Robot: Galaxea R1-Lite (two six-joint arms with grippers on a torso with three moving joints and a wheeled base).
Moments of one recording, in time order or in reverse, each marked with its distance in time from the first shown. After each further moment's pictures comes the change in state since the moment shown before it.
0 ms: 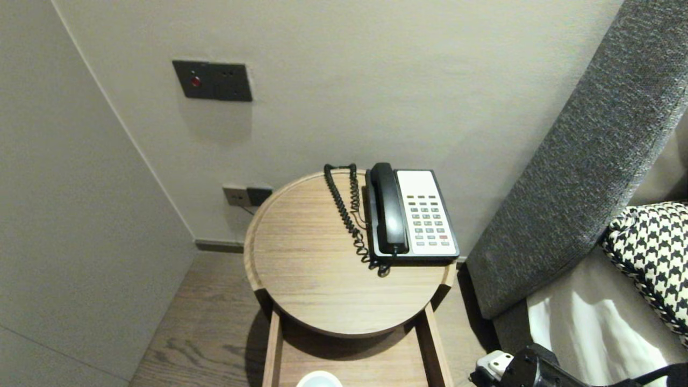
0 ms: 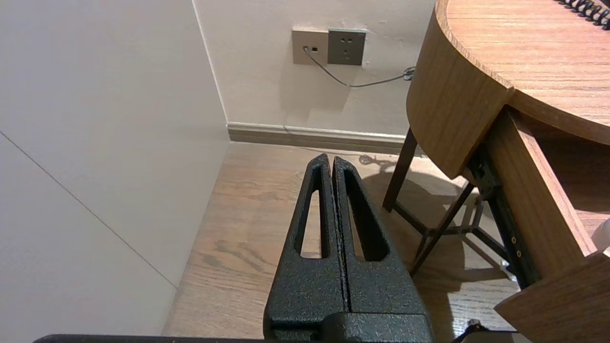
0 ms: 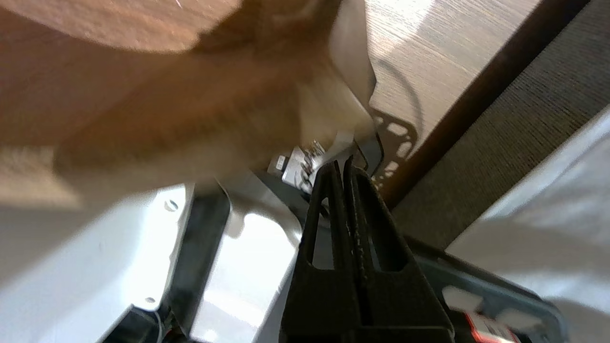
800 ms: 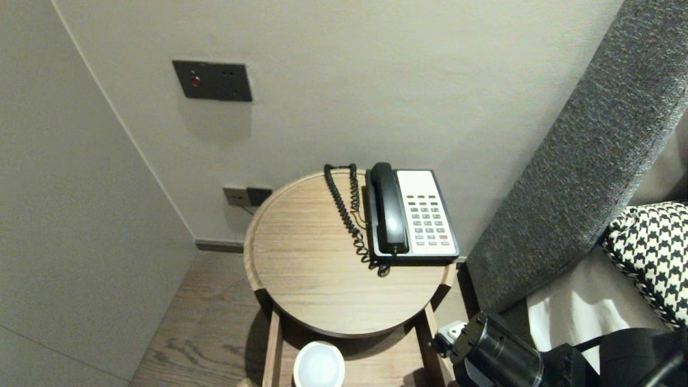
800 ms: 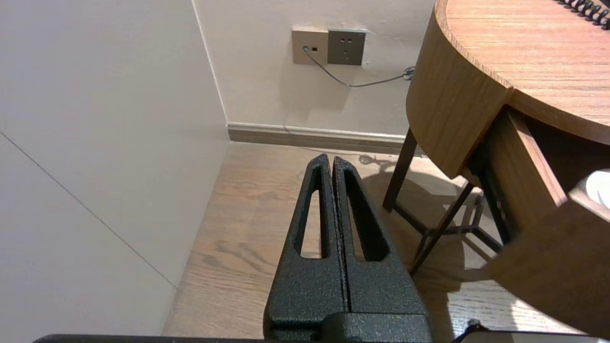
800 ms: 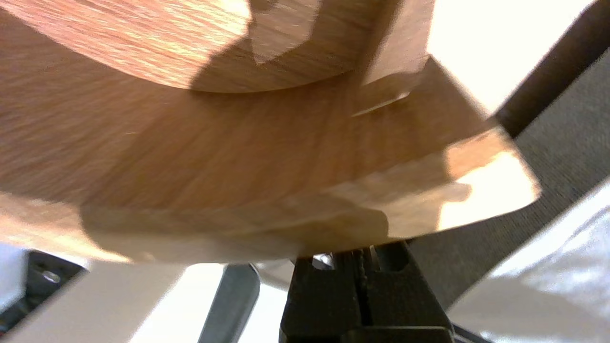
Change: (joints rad) left arm 0.000 0.000 0.000 0.000 0.000 0.000; right arm -0.046 0.130 -0.121 -0.098 -0.013 -0.061
